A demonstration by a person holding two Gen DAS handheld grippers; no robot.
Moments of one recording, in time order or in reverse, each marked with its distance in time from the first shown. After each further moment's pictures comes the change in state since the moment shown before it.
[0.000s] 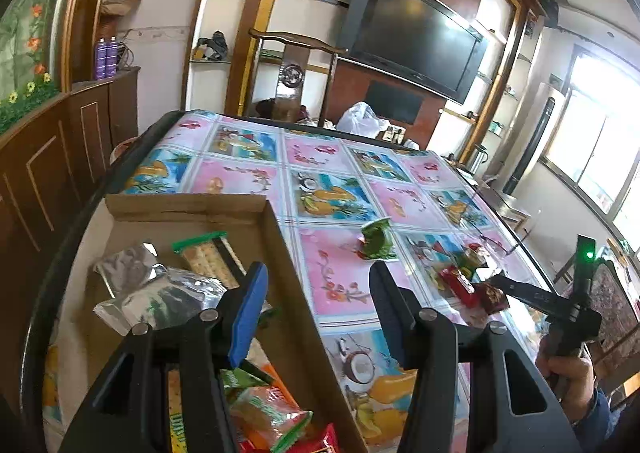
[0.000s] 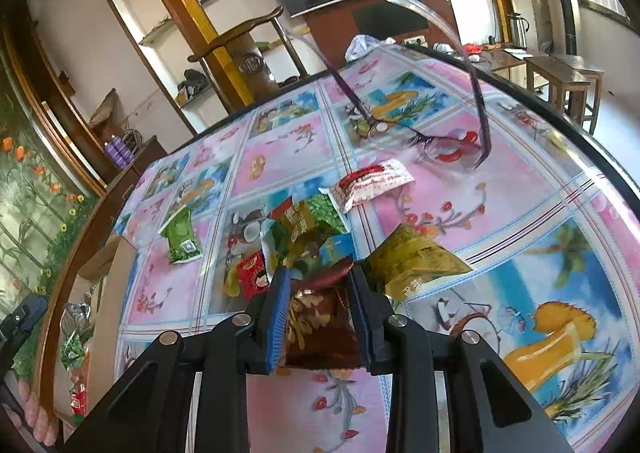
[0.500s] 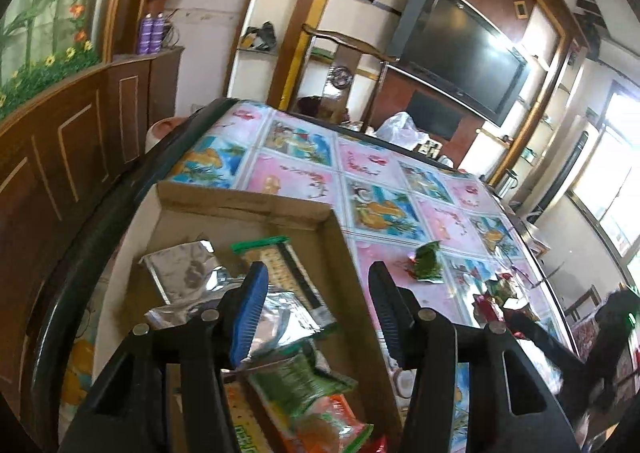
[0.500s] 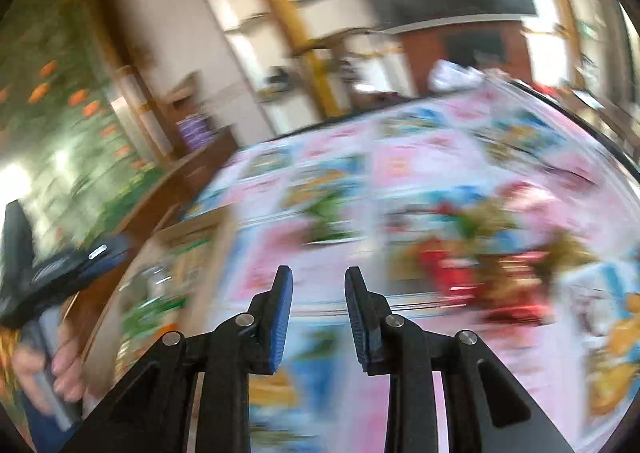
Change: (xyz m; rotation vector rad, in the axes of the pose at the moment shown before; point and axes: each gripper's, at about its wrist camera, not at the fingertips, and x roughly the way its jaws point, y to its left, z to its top) left arm -0.002 0.048 0.011 -0.134 -0.006 0.088; right arm -0.009 0.073 -0.023 -0.131 -0.060 0.121
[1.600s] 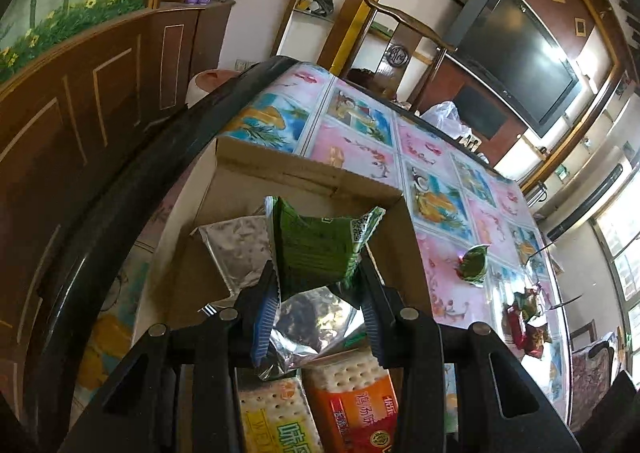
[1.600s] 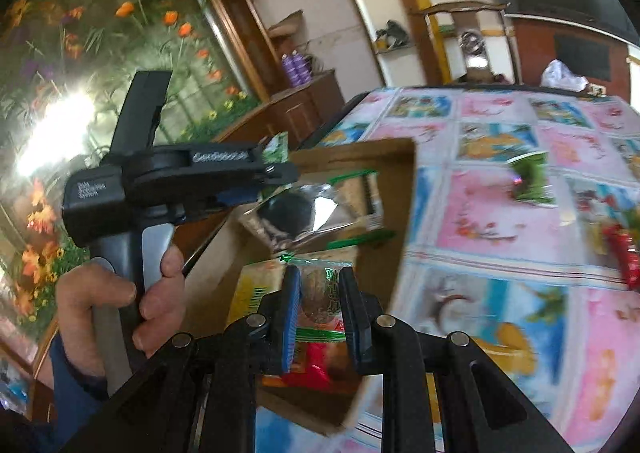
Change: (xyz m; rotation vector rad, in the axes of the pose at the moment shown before) left arm 0.017 0.053 0.004 -0.174 0.131 0.111; right arm 0.037 0.191 -0.068 -0.286 0.172 0.320
